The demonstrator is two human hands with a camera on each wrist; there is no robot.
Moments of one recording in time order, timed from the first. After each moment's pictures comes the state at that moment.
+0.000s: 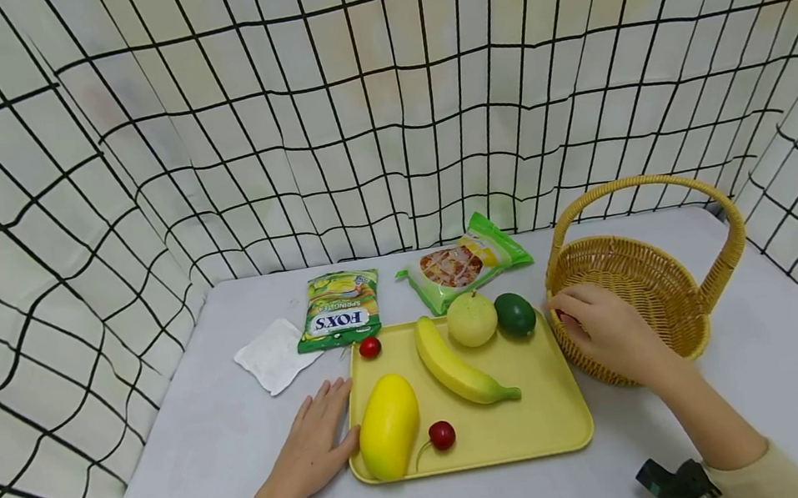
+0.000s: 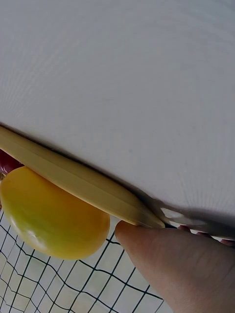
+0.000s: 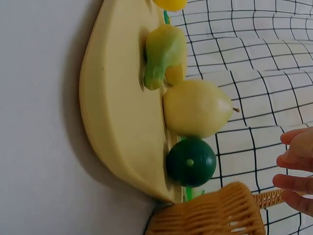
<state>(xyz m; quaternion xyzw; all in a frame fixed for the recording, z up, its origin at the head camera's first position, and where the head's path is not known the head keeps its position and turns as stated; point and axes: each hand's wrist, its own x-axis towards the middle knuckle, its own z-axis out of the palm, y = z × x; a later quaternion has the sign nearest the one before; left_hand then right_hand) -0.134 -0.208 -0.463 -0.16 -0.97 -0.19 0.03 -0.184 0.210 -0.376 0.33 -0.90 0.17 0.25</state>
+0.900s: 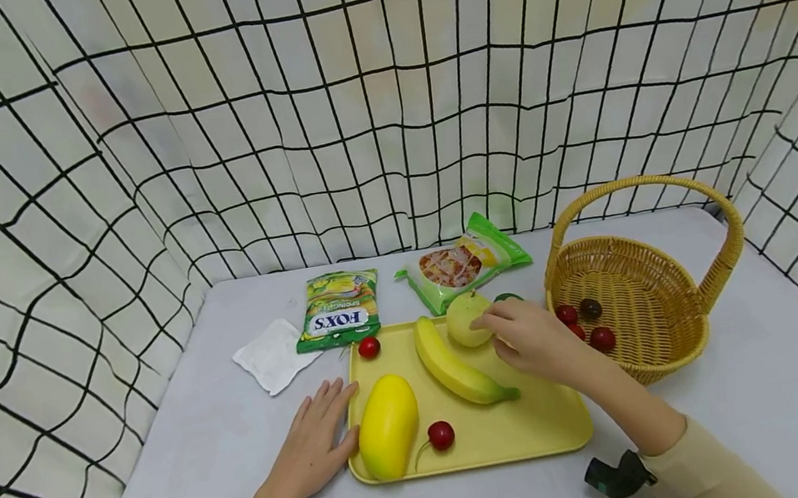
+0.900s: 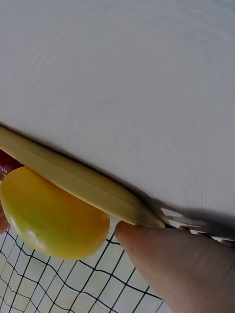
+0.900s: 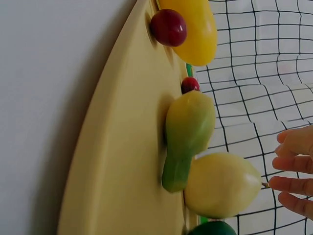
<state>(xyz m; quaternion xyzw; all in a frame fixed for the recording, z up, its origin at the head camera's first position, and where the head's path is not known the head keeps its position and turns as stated) -0.134 -0.208 -0.464 -0.16 -0.97 -0.19 0.03 -0.195 0.137 -0.378 0.42 -0.87 0.15 0.21</state>
